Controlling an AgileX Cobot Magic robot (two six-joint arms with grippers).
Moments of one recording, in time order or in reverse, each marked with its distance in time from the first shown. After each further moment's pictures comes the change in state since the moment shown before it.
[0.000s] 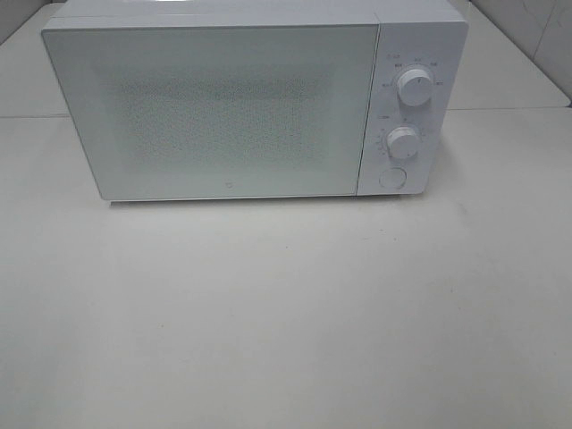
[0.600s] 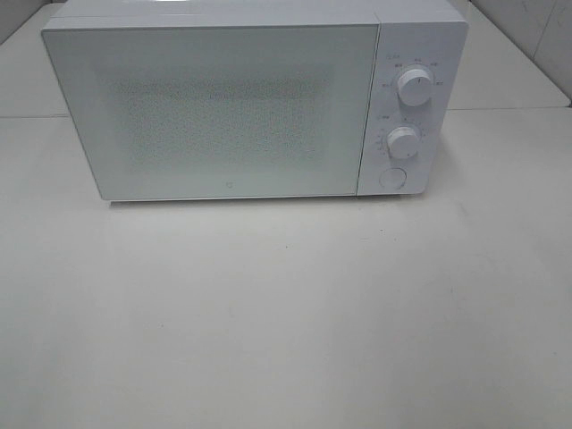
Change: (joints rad) left arm 0.000 0.000 0.000 0.000 0.000 0.000; right arm 0.000 0.386 -0.043 0.000 -0.451 -0.011
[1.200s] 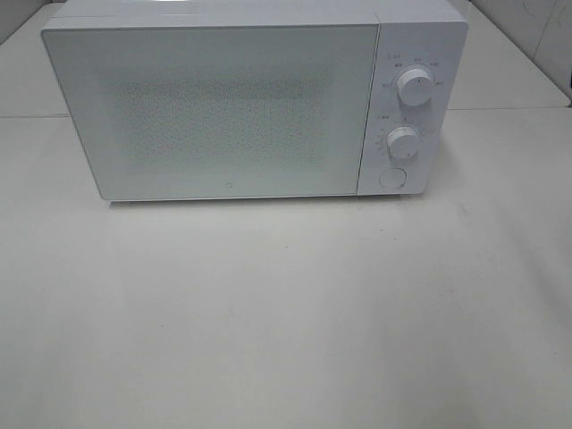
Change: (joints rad) left arm 0.000 0.000 0.000 0.000 0.000 0.000; right arm 0.000 0.447 -0.001 -0.010 -0.387 0.002
